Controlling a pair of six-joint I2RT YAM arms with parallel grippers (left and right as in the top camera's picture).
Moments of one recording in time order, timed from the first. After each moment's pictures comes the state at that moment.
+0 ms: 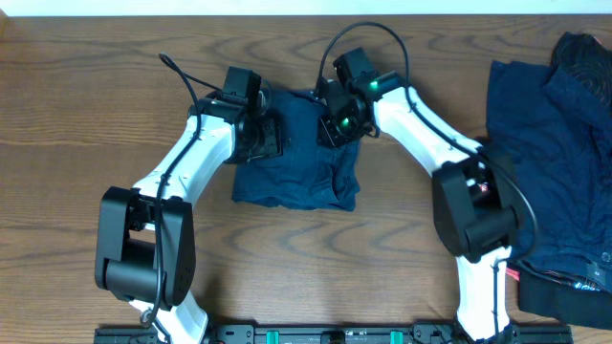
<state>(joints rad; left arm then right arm) -0.24 1.85 1.29 -0.74 0.18 -0.37 0.44 2.20 1.69 -0.78 -0.32 0.03</state>
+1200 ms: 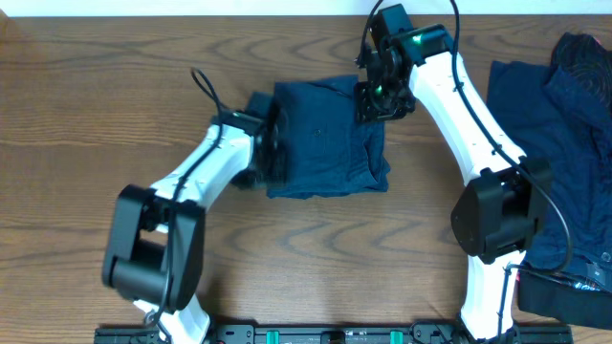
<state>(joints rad) -0.32 1.82 1.25 -0.82 0.08 -0.31 0.35 2.14 1.99 -1.27 -0.26 0.15</state>
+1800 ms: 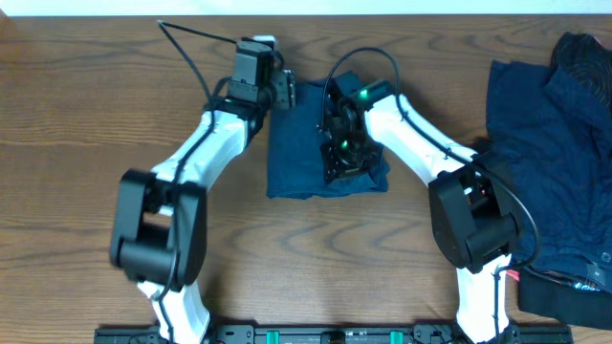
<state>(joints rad) -0.28 1.97 1.32 -0.09 0.03 -0.26 0.51 2.14 1.63 -1.09 -0.36 0.19</state>
